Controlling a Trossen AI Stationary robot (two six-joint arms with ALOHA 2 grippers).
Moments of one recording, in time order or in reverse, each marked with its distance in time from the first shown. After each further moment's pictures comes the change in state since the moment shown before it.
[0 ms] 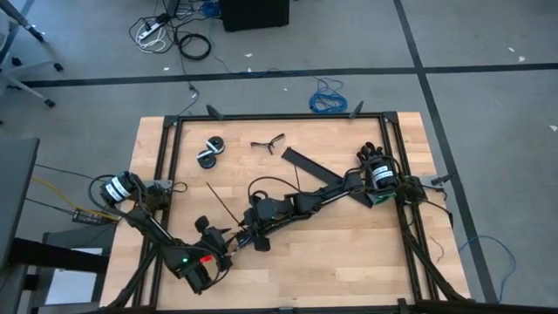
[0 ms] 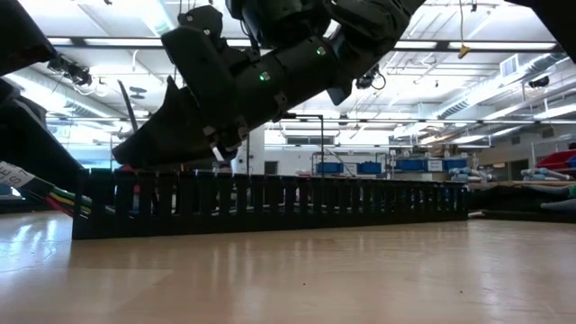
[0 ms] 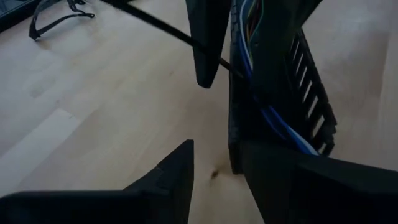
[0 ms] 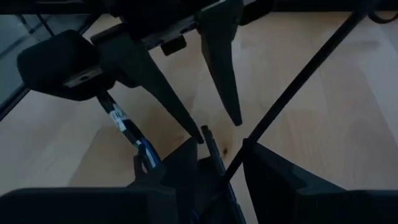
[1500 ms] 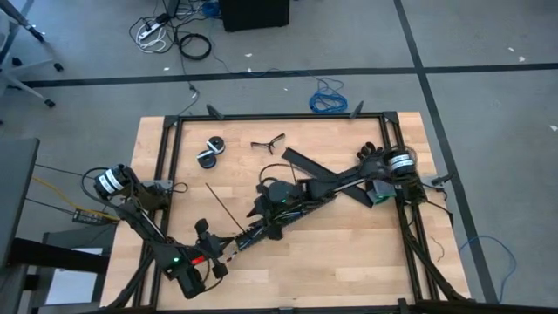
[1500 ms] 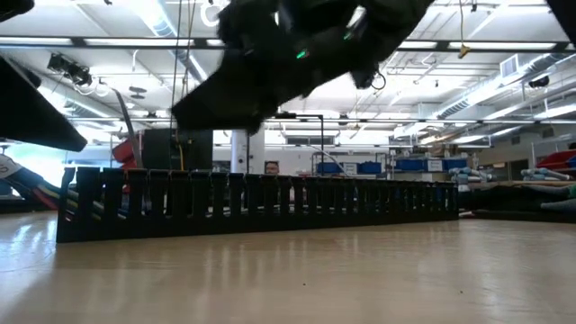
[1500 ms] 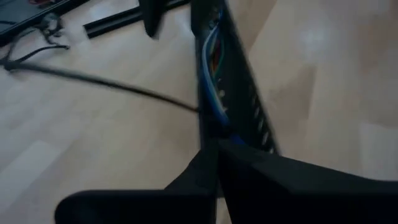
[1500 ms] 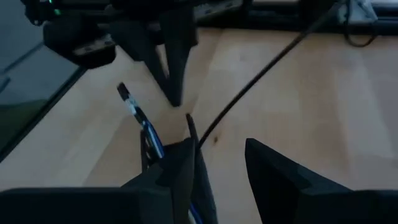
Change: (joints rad) left arm -0.051 -0.093 -0.001 0.075 -0.049 0.138; right arm -0.063 -0.186 -0.166 -0.002 -0.139 -0.065
